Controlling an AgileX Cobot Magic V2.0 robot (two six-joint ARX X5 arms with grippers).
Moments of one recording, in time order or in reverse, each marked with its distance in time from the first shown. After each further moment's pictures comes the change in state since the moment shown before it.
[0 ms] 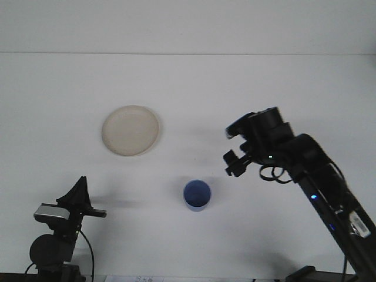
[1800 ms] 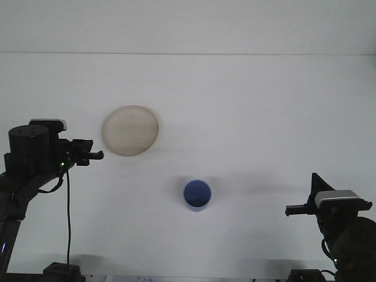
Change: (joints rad) left arm -0.023 1.066 1.306 -1.011 0.167 -0.108; right arm -0.407 -0.998 -0.801 0.529 0.027 0.105
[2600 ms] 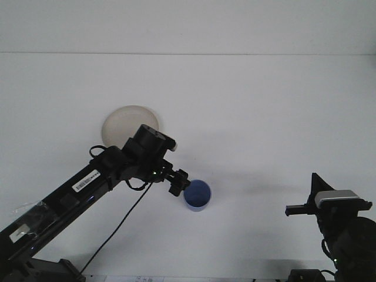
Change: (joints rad) left arm -0.567 0.442 0.035 0.091 0.170 -0.005; right arm 0.000 0.000 0.000 0.000 0.000 0.000
